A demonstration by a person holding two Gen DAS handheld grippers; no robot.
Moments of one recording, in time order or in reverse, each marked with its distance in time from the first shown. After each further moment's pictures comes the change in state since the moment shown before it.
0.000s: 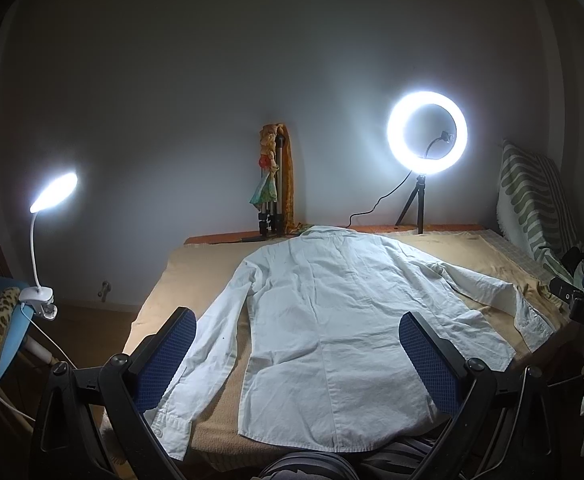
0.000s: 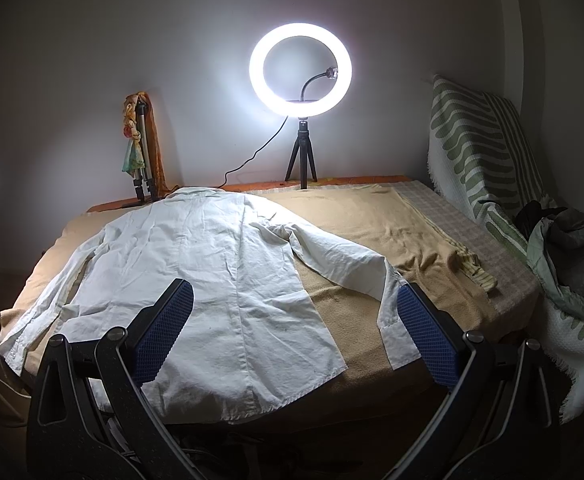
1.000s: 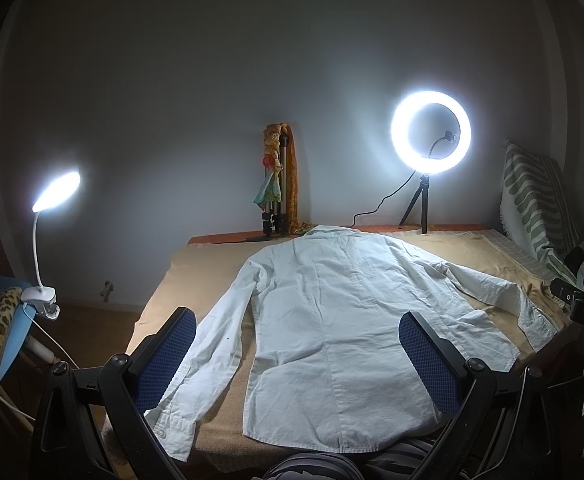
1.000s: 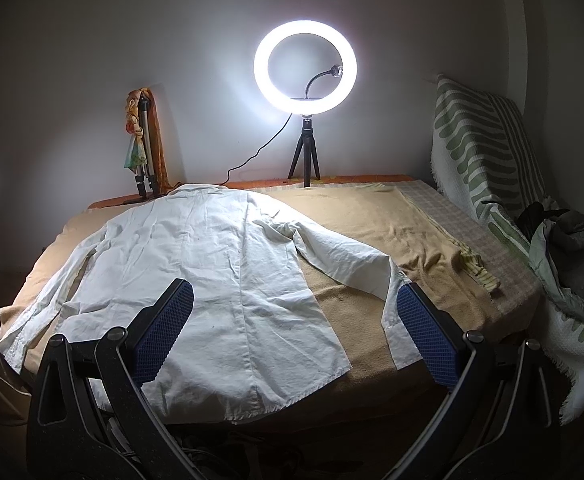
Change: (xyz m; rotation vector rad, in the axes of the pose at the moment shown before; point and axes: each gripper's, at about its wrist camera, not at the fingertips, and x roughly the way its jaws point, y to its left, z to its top) left arm 0.001 0.008 -0.001 -0.003 -0.003 0.009; right arm 0.003 0.006 0.001 -0.003 0.004 0.000
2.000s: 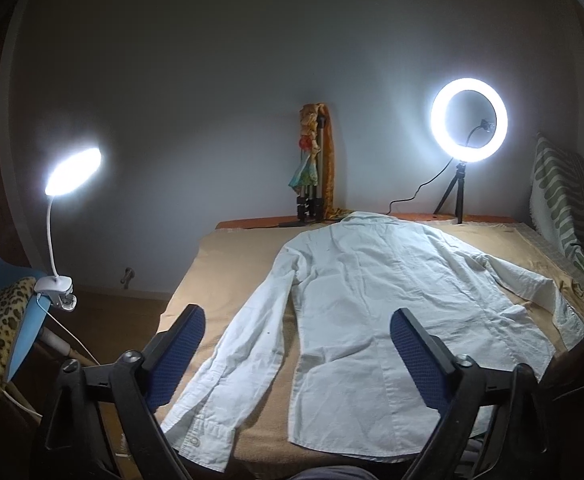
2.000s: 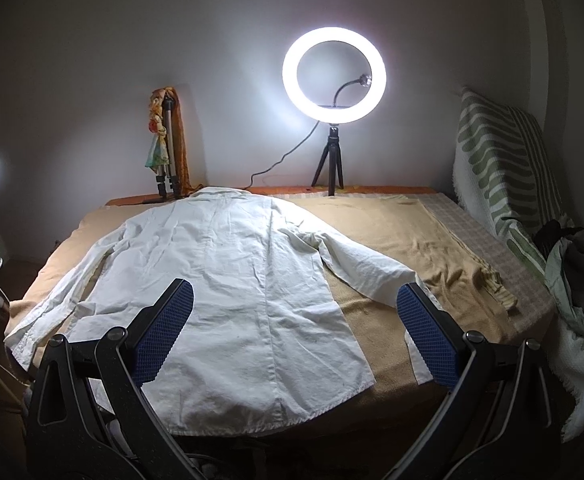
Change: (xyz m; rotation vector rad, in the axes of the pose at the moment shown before) left arm 0.037 0.050 -0.003 -0.022 0.059 0.082; right arm 0.007 0.027 0.010 -0.057 -0.032 0.063
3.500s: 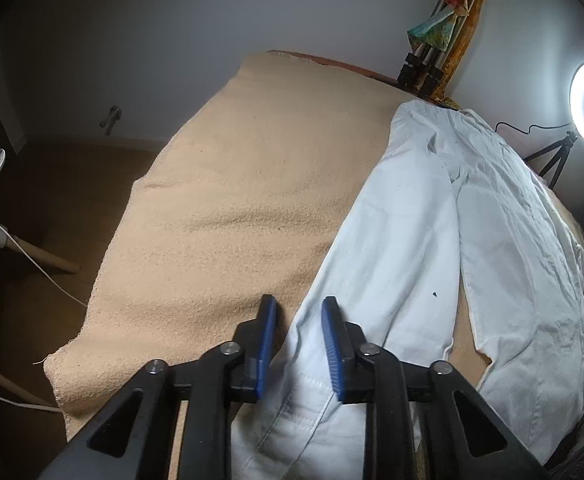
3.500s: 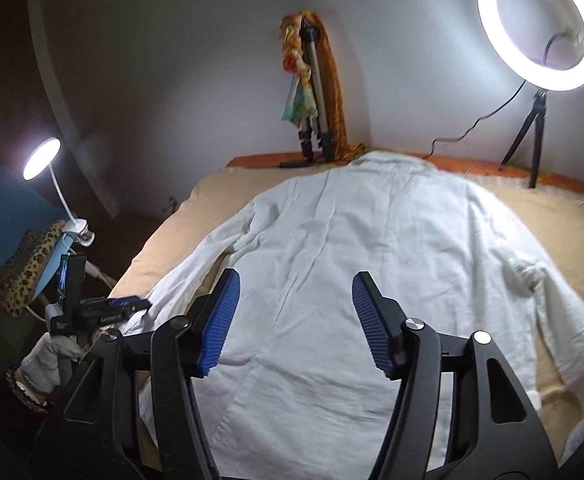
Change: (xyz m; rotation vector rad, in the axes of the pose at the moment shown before) left arm 0.233 0.138 -0.074 -0.292 0.484 -0.044; right arm 0.188 0.137 0.039 -0.091 0.282 0.562
